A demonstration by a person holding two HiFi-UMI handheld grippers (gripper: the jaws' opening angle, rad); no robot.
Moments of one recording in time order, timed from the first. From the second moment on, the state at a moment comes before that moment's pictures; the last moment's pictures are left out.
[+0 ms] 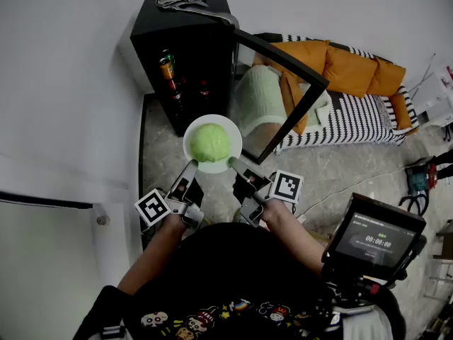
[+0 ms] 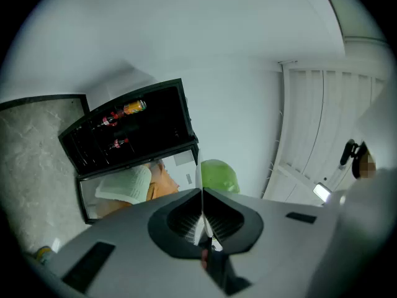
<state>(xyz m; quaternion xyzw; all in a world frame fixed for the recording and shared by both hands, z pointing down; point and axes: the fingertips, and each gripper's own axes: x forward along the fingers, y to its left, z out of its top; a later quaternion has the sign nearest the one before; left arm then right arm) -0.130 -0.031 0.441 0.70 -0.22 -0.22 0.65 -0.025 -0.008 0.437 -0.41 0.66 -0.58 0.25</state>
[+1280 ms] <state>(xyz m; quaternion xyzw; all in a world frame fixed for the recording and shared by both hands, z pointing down) -0.041 -0.043 0.467 0.67 -0.28 -0.23 0.65 0.066 -0.033 0.466 -0.36 0.65 -0.63 0.22</state>
